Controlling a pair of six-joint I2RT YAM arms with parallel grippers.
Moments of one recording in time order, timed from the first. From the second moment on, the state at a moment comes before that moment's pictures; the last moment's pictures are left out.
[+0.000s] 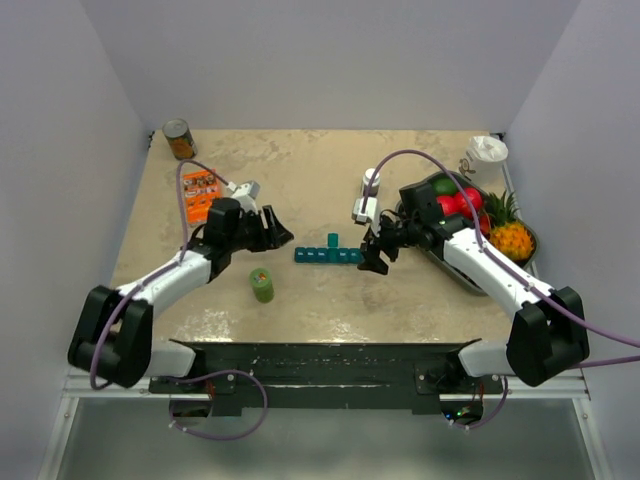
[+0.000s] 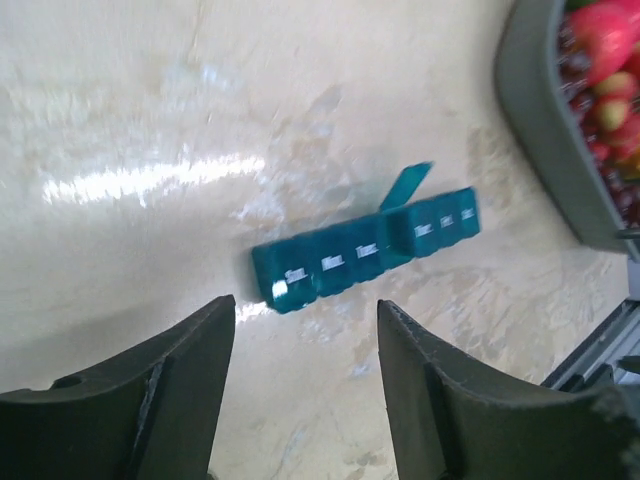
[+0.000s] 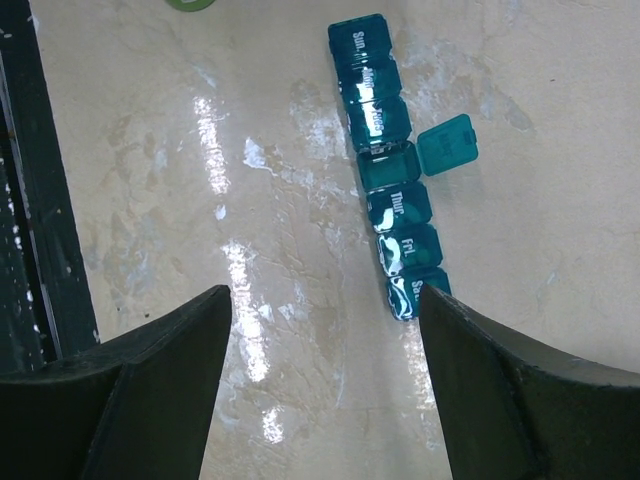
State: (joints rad) left arm -0.34 1.42 0.68 0.12 0.33 -0.56; right arm 0.42 1.35 0.99 -0.52 -0.67 -0.64
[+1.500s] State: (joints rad) left arm -0.34 0.37 0.63 -0.79 -0.55 -0.87; right arm 1.11 1.90 1.57 -0.47 -0.23 -0.31
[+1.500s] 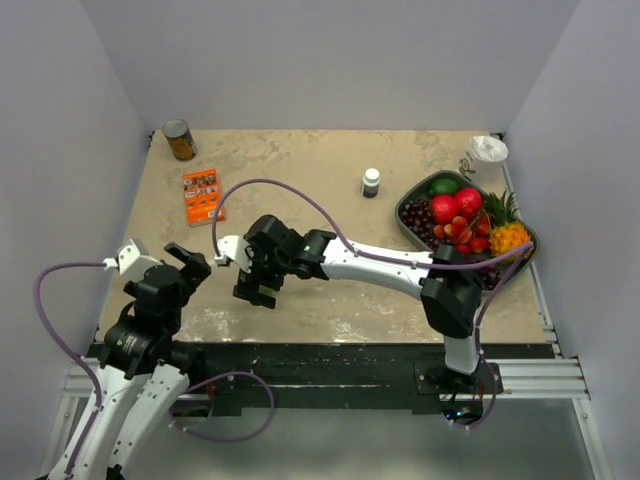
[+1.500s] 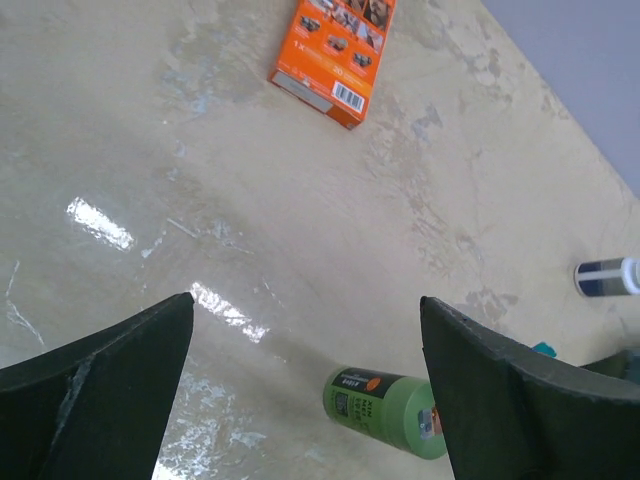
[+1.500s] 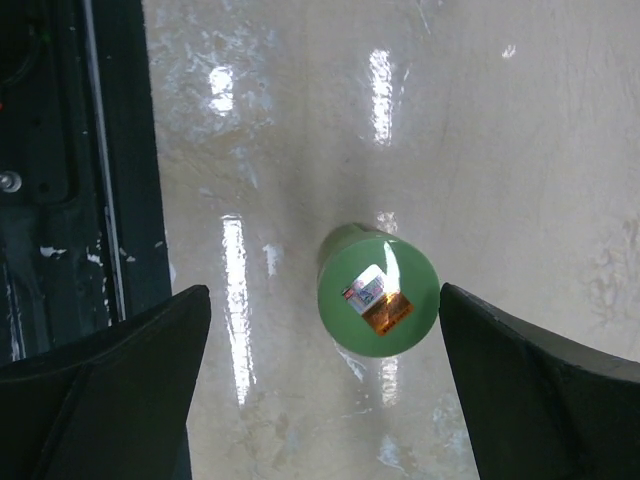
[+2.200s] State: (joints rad) left arm -0.34 0.29 0.64 -0.82 -0.59 -0.90; right arm 1.11 2.01 1.62 -0.47 -0.12 -0.18
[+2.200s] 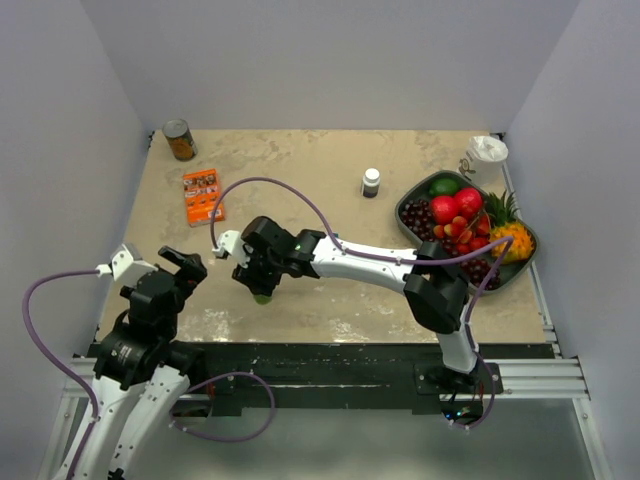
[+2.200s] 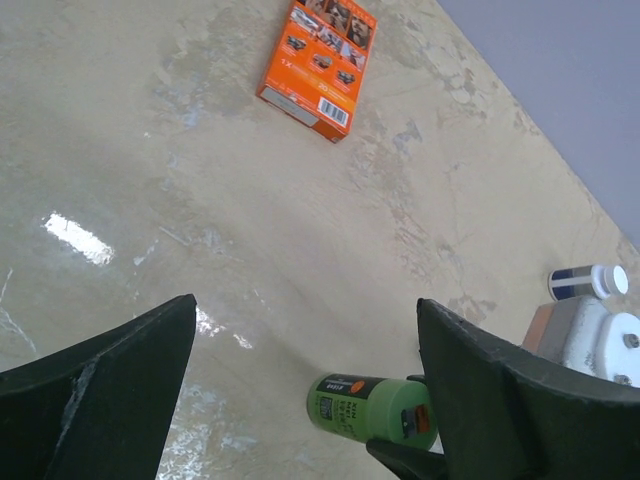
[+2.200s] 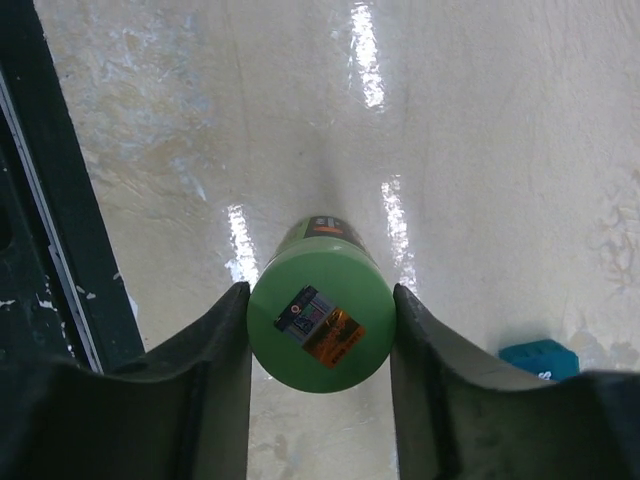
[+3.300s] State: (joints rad) left arm -0.77 0.73 0.43 0.18 0.32 -0.36; right arm 0.52 1.34 1.15 -0.64 -0.78 -0.52
